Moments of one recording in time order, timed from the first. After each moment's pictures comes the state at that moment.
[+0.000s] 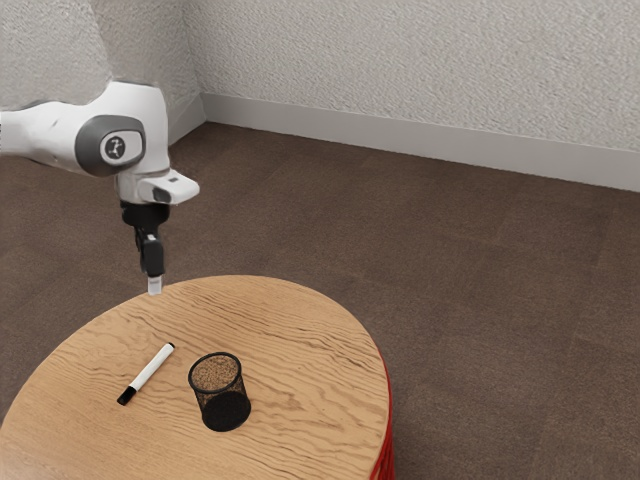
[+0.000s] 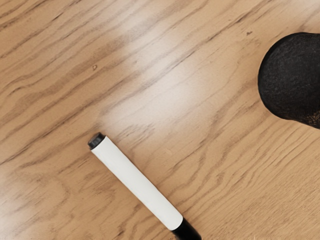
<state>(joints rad) 1.27 0.33 -1.20 -1.92 0.31 1.73 0.59</state>
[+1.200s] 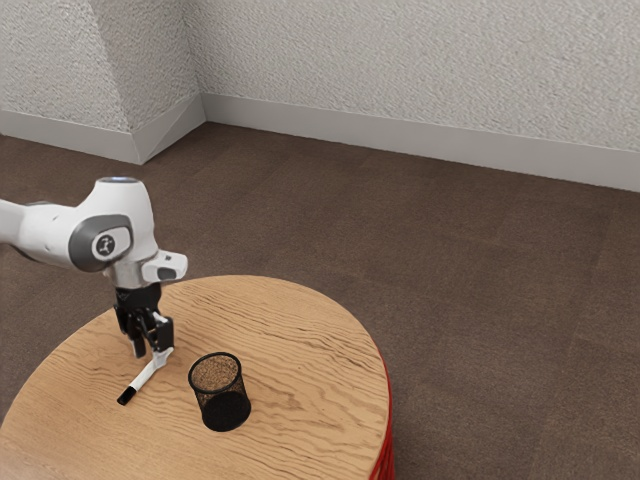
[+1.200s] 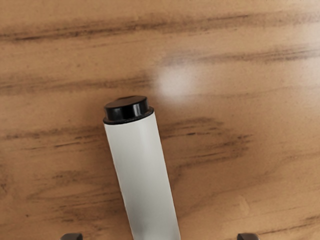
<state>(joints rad) 1.22 0.41 -0.99 -2.20 0.36 2.12 0.13</state>
